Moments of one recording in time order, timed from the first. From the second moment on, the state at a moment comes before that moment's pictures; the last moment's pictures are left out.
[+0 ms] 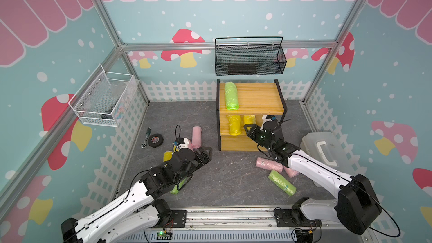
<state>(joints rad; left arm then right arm) -0.84 0.80 0.73 -0.54 -0.25 -1.16 0.55 1.31 0.84 0.07 0.03 0.97</state>
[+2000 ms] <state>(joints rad) -0.20 1.55 1.08 -0.72 0.08 -0.59 0.54 0.49 0.58 -0.51 -0.04 0.62</state>
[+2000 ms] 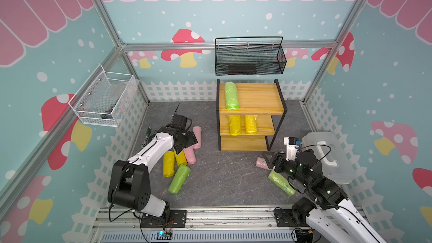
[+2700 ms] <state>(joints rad) -0.15 1.69 1.15 -0.73 0.02 -0.49 0.54 0.46 0.51 -0.57 -0.05 0.63</state>
